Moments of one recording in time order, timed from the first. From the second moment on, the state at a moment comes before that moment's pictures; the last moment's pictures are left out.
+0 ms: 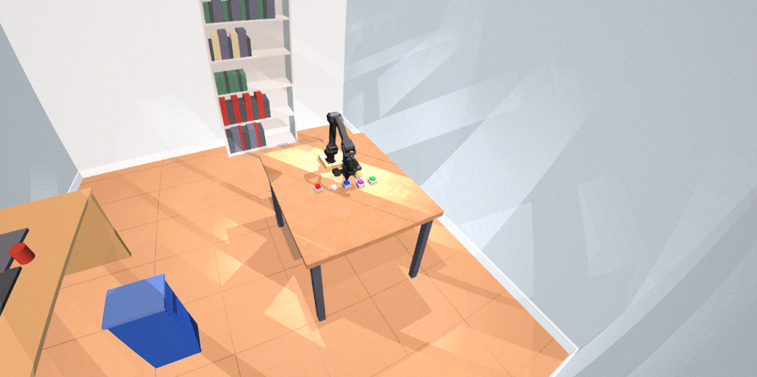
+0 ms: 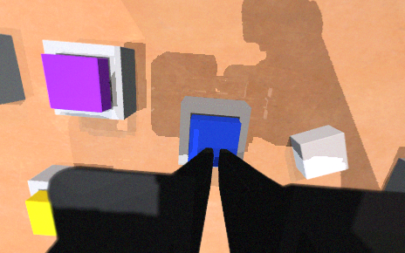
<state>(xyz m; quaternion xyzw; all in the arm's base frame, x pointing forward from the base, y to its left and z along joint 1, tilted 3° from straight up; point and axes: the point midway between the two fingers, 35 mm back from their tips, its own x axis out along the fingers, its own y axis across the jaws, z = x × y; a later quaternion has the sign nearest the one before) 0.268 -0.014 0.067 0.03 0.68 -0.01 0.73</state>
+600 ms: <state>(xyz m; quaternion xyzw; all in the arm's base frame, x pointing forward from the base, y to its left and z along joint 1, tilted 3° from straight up) 0.267 0.132 0.127 0.03 0.68 -0.01 0.73</state>
